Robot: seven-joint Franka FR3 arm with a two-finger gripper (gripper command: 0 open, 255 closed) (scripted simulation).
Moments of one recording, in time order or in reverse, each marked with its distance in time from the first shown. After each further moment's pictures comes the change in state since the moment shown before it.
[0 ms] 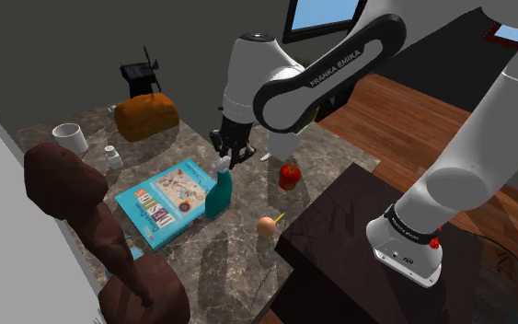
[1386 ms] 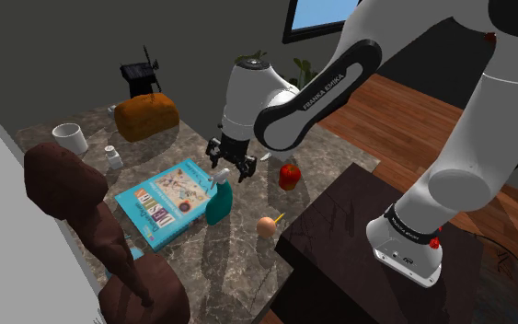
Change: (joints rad) arm 0.041 0.122 -0.052 -0.018 -0.124 0.117 0.082
